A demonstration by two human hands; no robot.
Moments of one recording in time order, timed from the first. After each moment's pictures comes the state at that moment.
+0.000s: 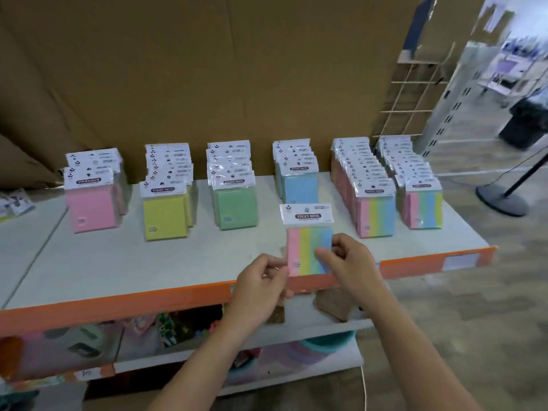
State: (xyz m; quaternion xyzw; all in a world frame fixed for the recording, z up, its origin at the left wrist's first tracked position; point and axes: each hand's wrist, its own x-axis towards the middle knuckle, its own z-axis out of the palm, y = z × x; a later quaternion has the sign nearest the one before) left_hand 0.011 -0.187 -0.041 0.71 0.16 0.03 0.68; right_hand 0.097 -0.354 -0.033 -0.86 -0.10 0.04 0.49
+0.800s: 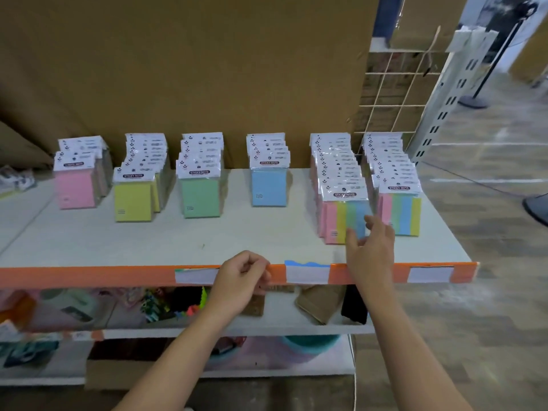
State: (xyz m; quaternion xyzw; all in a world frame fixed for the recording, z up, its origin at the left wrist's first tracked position) left_hand 0.040 -0.270 -0.043 0.72 0.25 0.07 0.64; right_hand 0.170 -0.457 -0.052 -0.89 -0.03 -0.12 0.44
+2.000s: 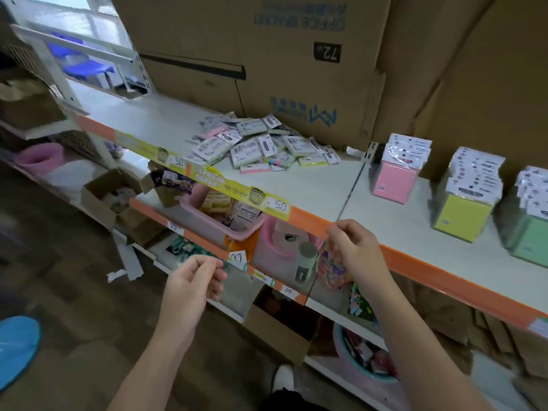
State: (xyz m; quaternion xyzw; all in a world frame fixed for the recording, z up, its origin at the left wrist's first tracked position) left_hand -0.400 0.149 -0.039 0.55 0.47 0.34 0.60; right_hand -0.155 0.041 -0.013 -0.72 -0.30 0.27 0.56
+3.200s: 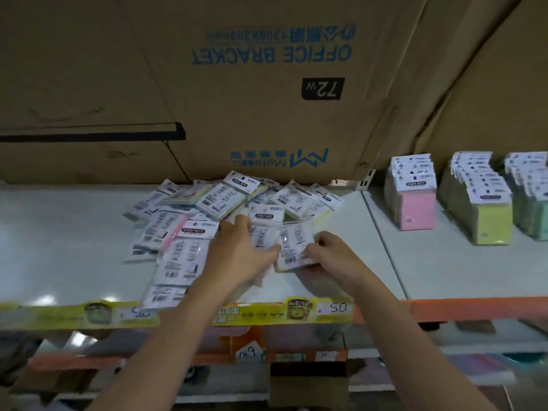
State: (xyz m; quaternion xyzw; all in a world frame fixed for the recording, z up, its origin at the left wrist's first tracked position) left_hand -0.179 0.470 -0.027 0.94 0.22 0.04 0.26; right_hand -0.092 0.291 -0.044 -0.81 -0.07 0.28 0.52
